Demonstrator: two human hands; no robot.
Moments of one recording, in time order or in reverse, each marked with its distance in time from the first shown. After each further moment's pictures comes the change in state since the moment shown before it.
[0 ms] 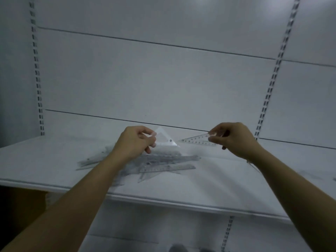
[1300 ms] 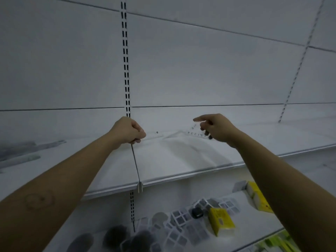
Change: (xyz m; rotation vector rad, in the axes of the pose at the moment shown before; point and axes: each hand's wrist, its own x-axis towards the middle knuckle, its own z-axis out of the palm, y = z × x) left_hand 0.000 0.107 0.396 0.168 -0.471 -0.064; right_hand -0.136 0.293 -0.236 -0.015 0.031 0.460
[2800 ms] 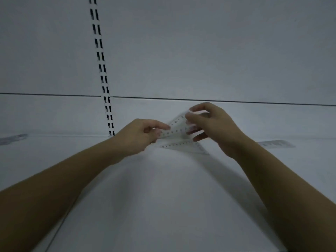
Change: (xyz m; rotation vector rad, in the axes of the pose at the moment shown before) left_hand 0.090 0.011 0.098 0.011 -0.023 0.066; right_hand 0.139 0.056 0.043 0.530 -0.241 0.040
